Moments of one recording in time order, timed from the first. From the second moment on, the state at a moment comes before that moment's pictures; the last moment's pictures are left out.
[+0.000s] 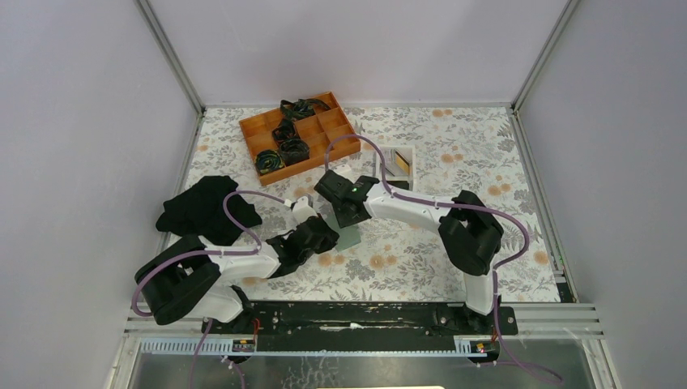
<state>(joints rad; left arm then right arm) -0.88 1.38 0.41 0.28 -0.34 -1.08 0.97 1.93 1.46 -0.72 0.33 0.55</state>
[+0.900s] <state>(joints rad) -0.88 1.38 0.41 0.28 -0.34 -1.08 0.97 1.97 1.49 -0.74 0.32 0.54</state>
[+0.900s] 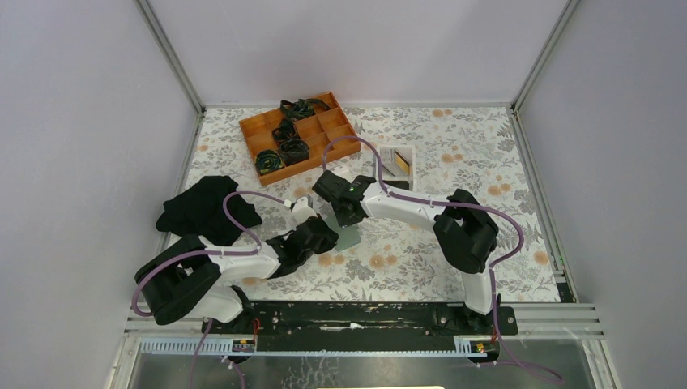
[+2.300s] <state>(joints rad) -0.88 1.39 0.41 0.29 -0.34 -1.08 0.97 2.01 1.51 -0.69 0.19 0.51</state>
